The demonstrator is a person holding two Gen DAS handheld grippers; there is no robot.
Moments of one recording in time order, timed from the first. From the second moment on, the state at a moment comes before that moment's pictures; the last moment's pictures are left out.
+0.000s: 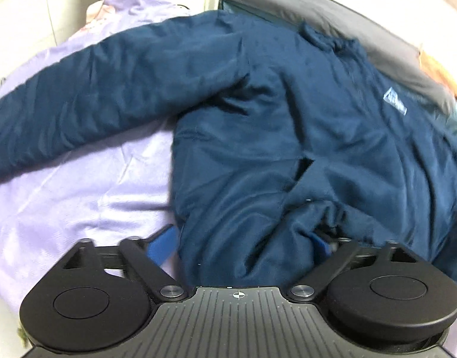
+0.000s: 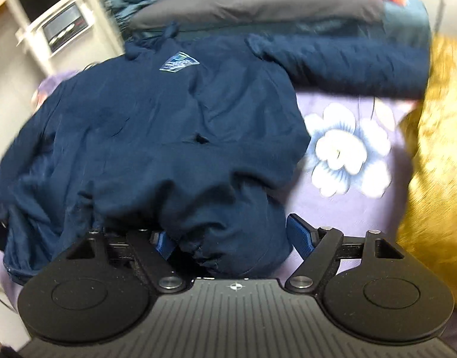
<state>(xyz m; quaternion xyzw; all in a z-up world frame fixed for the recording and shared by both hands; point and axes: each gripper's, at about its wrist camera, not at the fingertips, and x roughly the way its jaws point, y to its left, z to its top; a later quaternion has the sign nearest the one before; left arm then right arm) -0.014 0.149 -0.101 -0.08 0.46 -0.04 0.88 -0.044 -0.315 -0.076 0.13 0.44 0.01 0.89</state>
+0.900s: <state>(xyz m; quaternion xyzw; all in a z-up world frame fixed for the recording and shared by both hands) -0.106 0.143 -0.102 0.01 0.60 -0.10 0.79 -0.129 -0.307 0.023 0.04 0.53 0.00 0.85</state>
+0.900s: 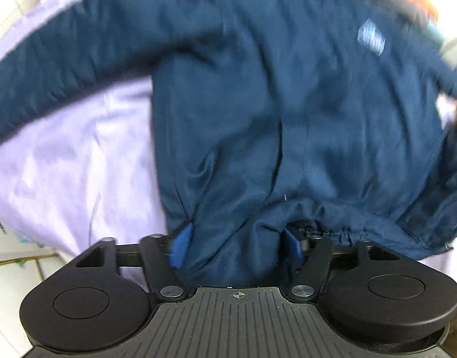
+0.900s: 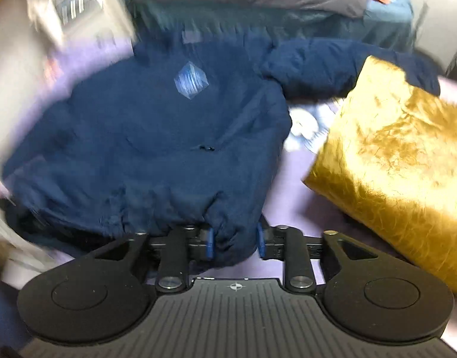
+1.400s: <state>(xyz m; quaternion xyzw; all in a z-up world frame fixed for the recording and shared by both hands) -0.138 0.222 -0.059 -0.08 0.56 -0.15 0.81 -0.153 -0.337 -0.038 0.01 0.62 -0.03 0.78</state>
